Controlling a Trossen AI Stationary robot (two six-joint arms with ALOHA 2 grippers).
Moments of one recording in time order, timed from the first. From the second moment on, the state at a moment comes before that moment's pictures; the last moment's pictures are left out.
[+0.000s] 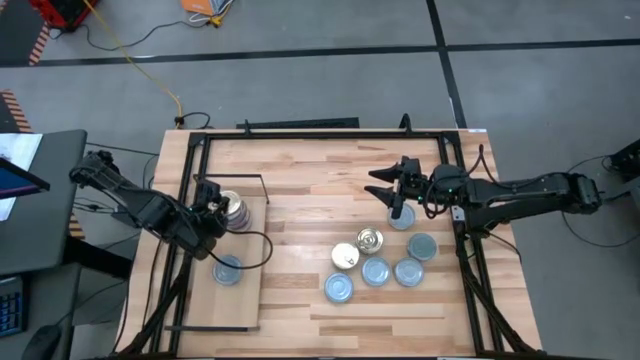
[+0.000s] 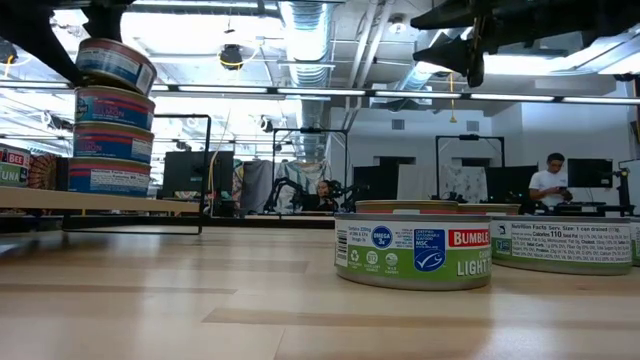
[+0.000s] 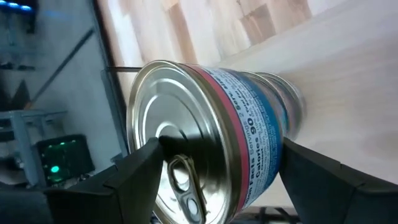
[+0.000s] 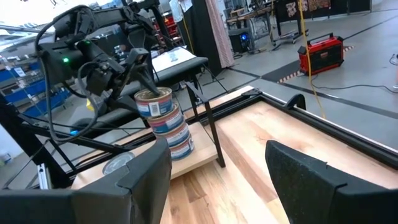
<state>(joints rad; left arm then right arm) -0.56 1.02 1.07 -1.47 -0.63 -0.14 -0.06 0.89 0.53 0.32 0.19 0.33</state>
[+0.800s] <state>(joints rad) -0.51 1.03 1.14 -1.42 -0.66 -0.03 -0.07 0.89 0.53 0.31 0.19 0.33</state>
